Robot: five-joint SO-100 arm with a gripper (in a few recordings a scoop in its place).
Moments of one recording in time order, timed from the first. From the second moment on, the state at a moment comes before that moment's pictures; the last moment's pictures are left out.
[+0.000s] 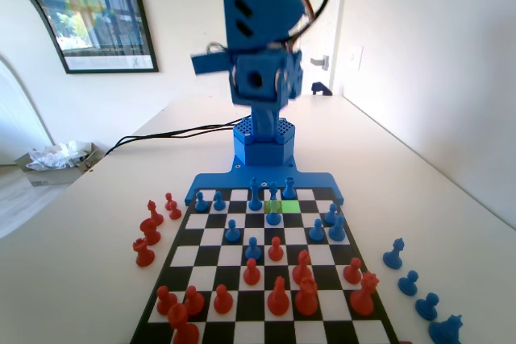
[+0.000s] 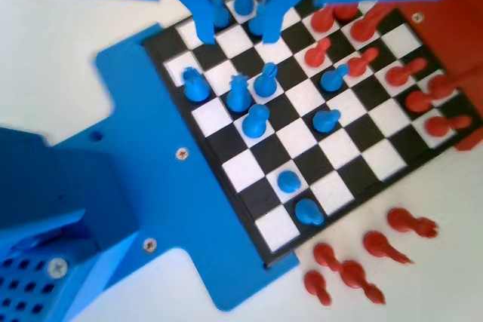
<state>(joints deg) -2.8 117.9 132.6 73.6 -146.1</state>
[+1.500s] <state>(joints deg) -2.1 103.8 141.7 51.3 -141.8</state>
